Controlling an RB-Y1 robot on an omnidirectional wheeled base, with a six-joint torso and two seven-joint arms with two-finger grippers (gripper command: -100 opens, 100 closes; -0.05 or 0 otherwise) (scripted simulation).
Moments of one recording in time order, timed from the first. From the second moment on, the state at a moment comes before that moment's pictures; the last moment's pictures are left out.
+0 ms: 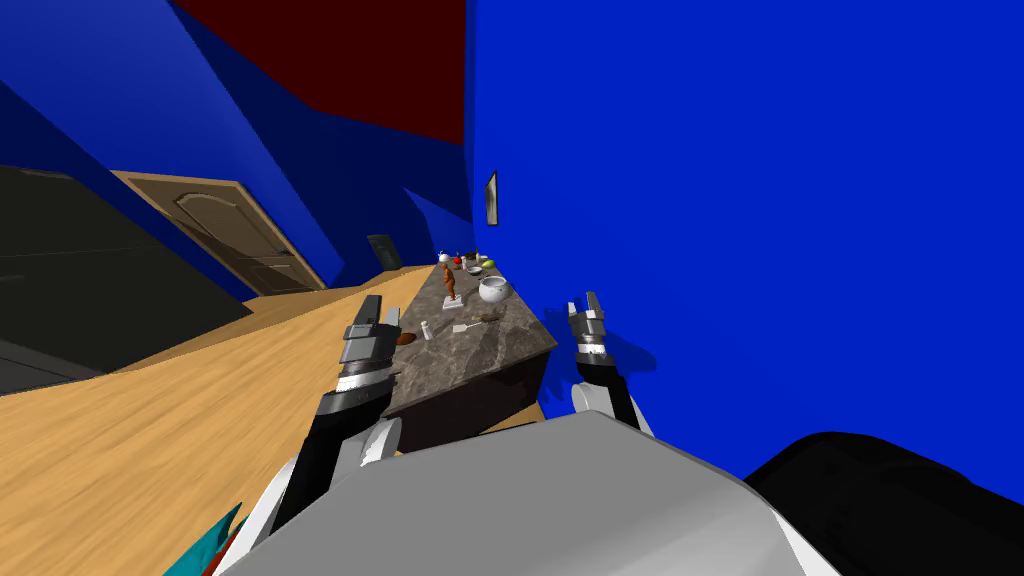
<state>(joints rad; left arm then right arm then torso) 0.48 0.03 0.00 -2.32 -0.11 -0.39 -0.08 0.49 0.04 0.01 -2.26 -0.07 -0.38 -0.06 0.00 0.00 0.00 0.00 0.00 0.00</state>
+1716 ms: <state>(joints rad) 0.15 0.35 0.05 -1.84 -0.14 -0.07 0.19 0.49 0.04 0.01 -2.26 -0.07 -0.38 -0.06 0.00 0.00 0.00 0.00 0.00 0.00</state>
